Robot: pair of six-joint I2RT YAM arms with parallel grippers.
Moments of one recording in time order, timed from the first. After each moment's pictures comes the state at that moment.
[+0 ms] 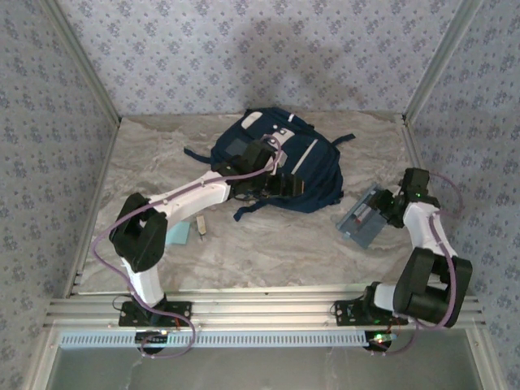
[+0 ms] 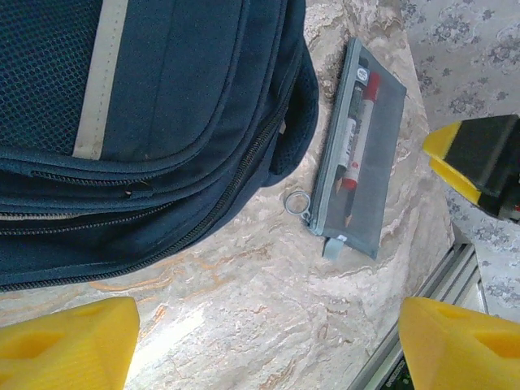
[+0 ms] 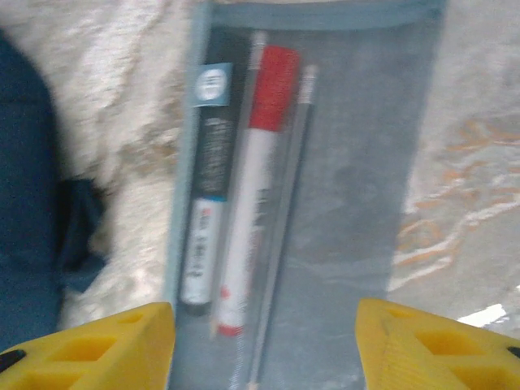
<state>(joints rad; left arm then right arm) -0.78 1.80 1.41 -0.37 0.37 -0.68 -0.33 1.30 0.79 -0.60 -0.16 0.37</state>
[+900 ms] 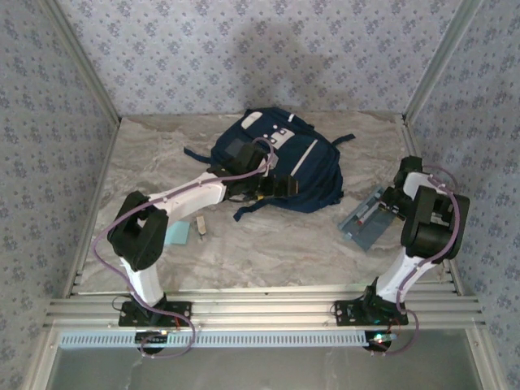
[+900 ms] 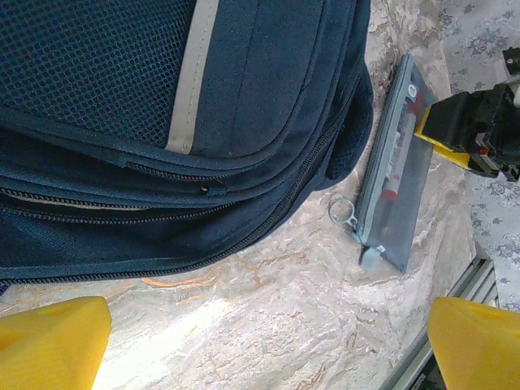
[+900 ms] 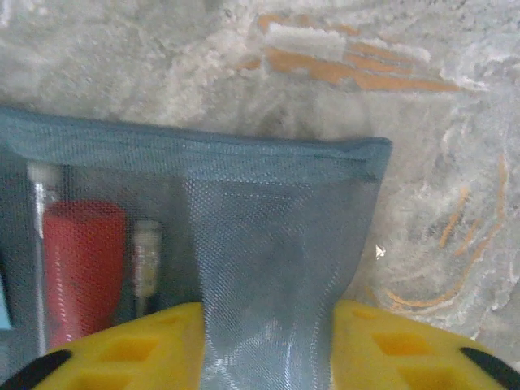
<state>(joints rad) -0.73 1.80 1.33 -0.32 0.38 -0.69 -0.32 1.78 1.06 -0.64 0.10 0.32</state>
